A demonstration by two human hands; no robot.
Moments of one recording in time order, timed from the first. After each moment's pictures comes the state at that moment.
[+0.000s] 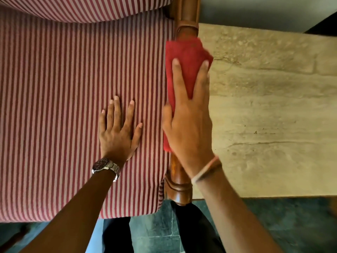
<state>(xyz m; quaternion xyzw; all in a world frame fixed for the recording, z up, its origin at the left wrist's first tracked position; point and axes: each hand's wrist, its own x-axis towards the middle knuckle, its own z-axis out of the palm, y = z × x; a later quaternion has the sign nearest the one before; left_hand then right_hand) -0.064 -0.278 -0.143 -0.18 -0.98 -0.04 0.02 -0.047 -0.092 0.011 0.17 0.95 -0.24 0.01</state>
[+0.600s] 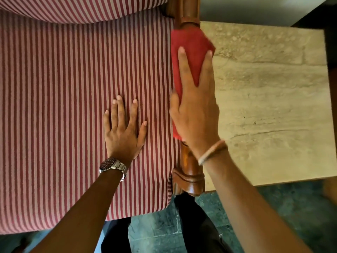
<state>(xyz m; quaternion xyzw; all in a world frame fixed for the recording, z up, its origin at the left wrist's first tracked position) -0.064 -0.278 -0.138 -0.18 -0.98 -0.05 -0.01 -0.062 -0.098 0.012 0.21 0.96 -0.18 0.00</state>
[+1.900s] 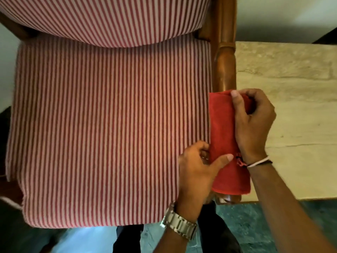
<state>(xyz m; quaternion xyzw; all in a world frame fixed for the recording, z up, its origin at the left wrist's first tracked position) -0.013 -0.222 0.016 0.10 -0.72 -0.60 -0.33 -0.053 -0.075 0.011 0.32 0.84 -0.38 -0.22</state>
